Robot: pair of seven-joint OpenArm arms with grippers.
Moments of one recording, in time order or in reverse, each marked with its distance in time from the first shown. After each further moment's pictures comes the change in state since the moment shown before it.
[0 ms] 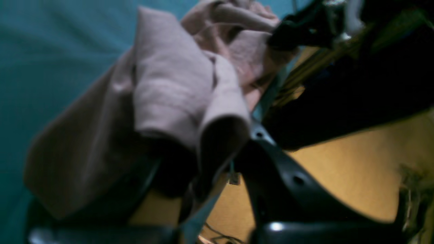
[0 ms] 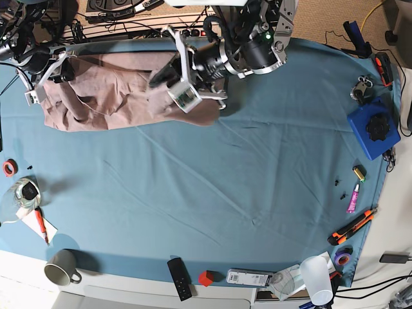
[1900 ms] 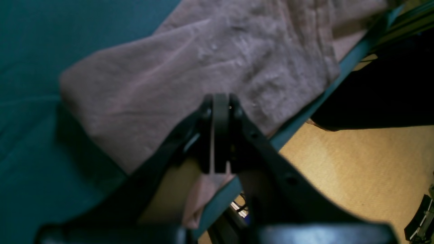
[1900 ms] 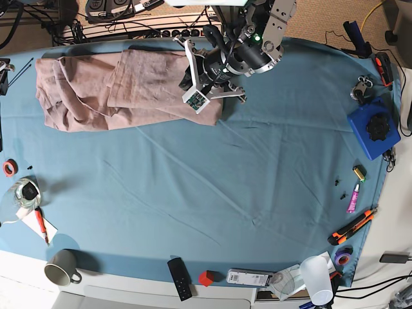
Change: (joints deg) left arm 0.1 -1.6 0.4 -5.3 13.9 12.8 2.6; right arm 3.0 6.4 24.4 0.0 -1.2 -0.2 0.3
